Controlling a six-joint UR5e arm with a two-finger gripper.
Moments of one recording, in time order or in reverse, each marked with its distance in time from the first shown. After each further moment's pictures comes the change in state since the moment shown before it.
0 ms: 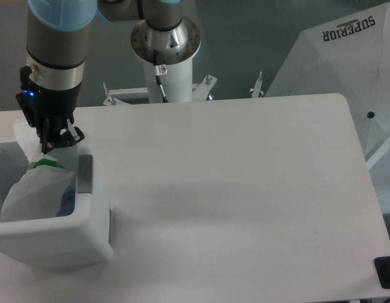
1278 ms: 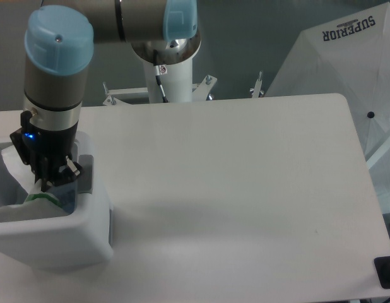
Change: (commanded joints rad) arm -0.031 -0.052 -0.032 0.150 0.006 -0.064
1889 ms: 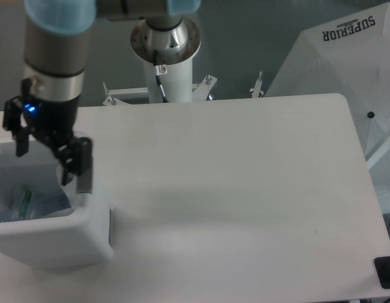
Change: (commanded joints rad) arm 0.136 0.101 -0.023 0.090 -0.005 -0.104
